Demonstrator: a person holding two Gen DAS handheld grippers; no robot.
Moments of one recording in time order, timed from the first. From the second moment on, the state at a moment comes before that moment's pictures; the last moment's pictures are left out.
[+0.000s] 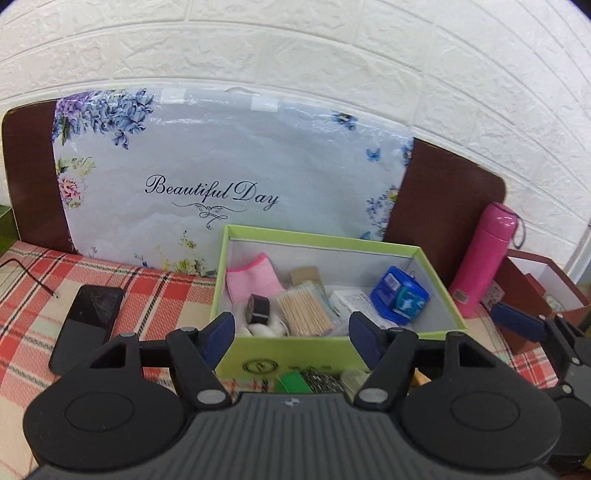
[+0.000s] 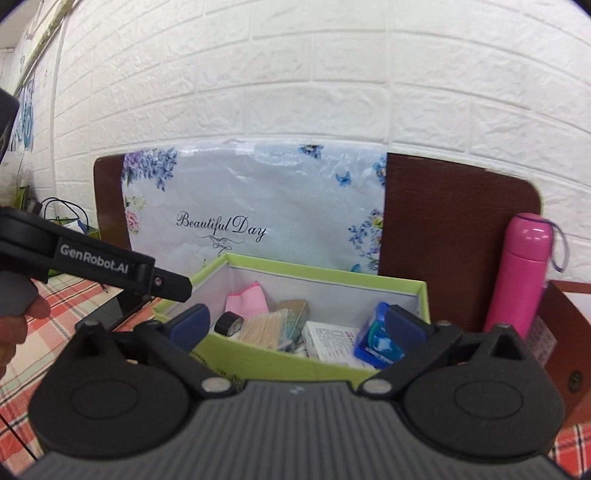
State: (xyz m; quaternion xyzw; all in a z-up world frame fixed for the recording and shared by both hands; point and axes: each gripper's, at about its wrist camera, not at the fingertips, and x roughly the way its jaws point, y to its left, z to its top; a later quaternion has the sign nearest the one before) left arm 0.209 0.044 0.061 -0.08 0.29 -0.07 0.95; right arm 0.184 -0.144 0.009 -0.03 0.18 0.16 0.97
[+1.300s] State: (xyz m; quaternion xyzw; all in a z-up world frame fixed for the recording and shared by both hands) left arm 0.233 0.037 -0.029 -0.15 0.37 -0.04 0.91; right arm 0.124 -0.166 -0.073 0.01 0.27 0.14 0.95
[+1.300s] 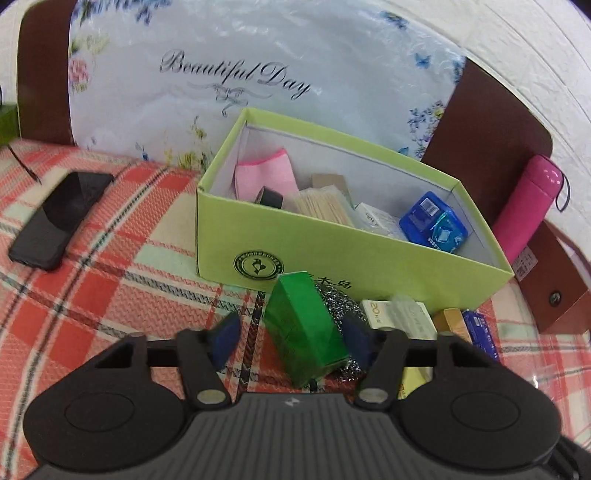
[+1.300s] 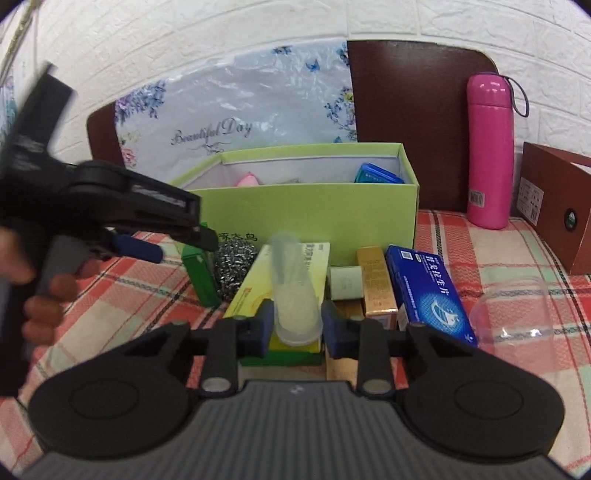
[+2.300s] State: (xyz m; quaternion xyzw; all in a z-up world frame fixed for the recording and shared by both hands) left arm 0.150 0.058 -0.054 0.00 0.36 -0.07 0.93; right arm 0.031 -0.166 -0.087 -0.01 0.34 0.17 0.93
